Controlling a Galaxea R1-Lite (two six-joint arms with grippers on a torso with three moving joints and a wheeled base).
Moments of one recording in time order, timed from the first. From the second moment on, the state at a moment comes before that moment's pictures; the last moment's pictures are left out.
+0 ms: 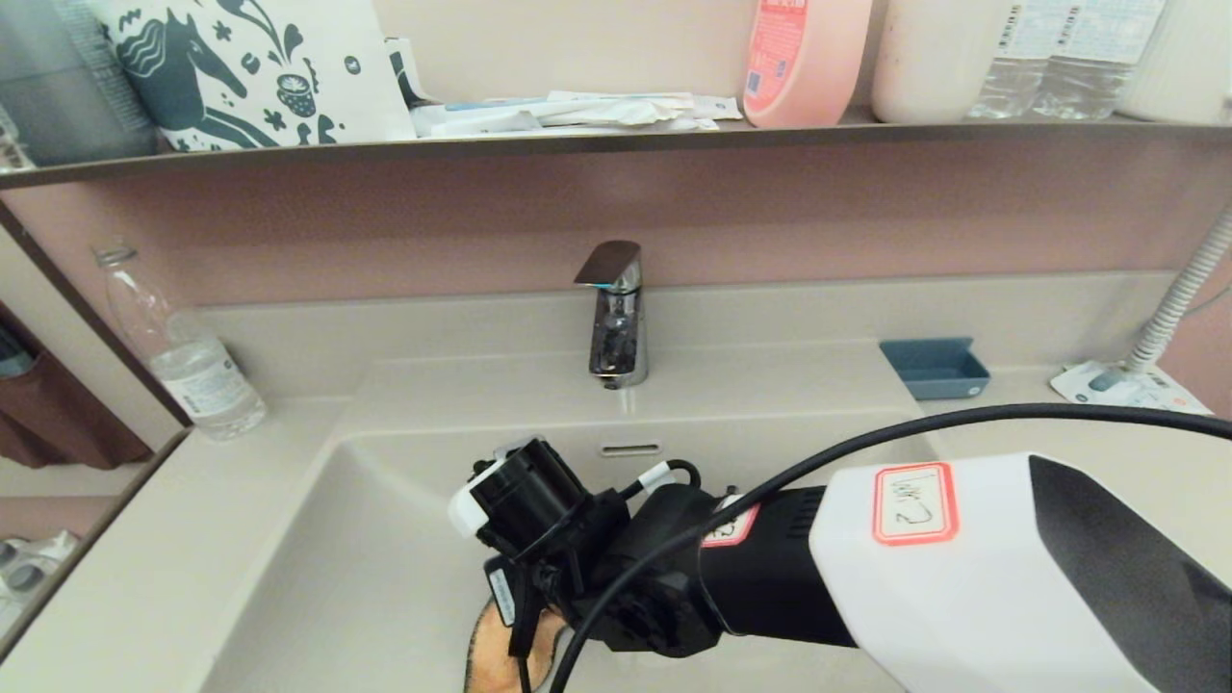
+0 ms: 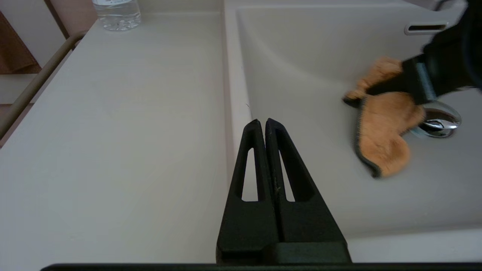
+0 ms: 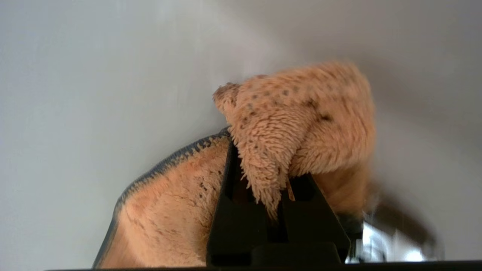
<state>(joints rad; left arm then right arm) 0.00 0.00 0.00 0.00 0.00 0.00 1.03 2.41 -1.85 0.16 -0.33 0.32</state>
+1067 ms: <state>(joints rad) 0.00 0.00 0.00 0.00 0.00 0.00 1.00 2.45 -1.93 0.01 -0.45 0.15</state>
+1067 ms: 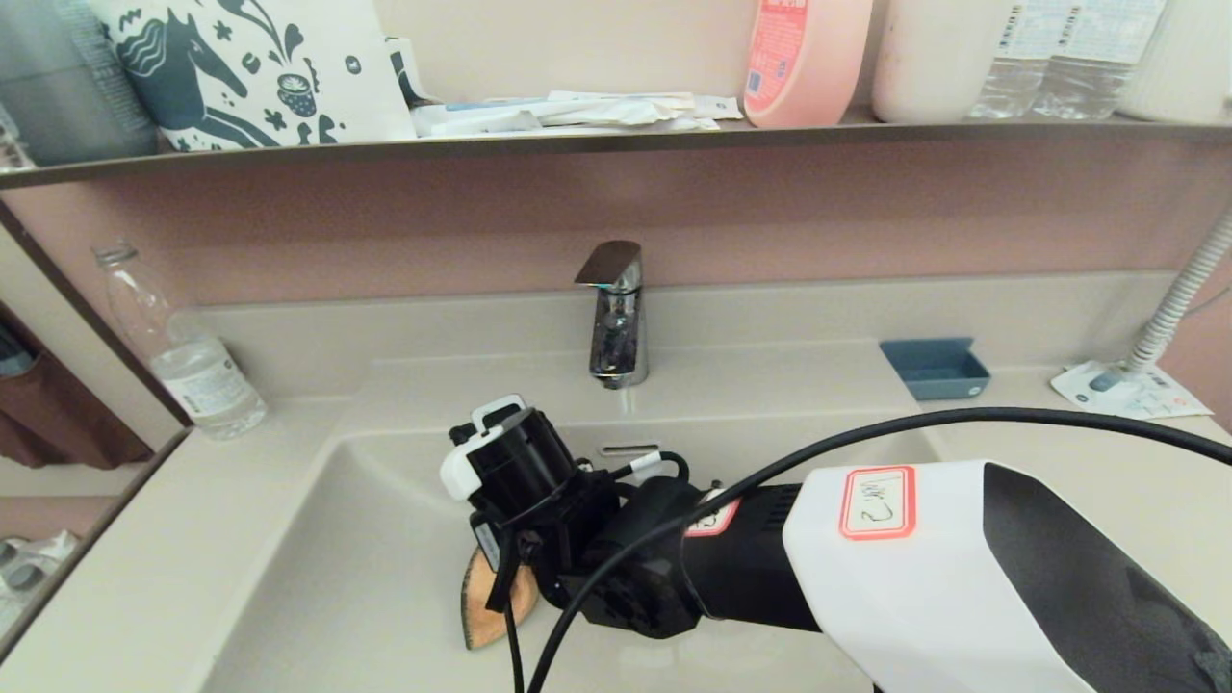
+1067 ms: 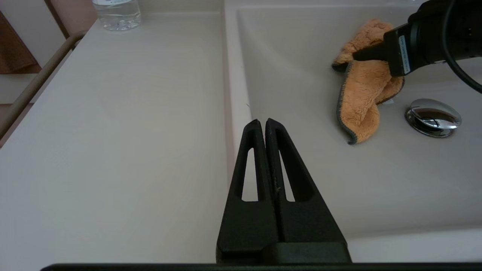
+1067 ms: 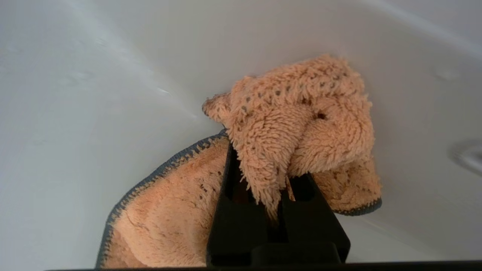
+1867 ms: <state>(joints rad) 0.00 0.00 0.00 0.00 0.00 0.00 0.95 2.33 -1.76 0.04 -0.50 0.15</state>
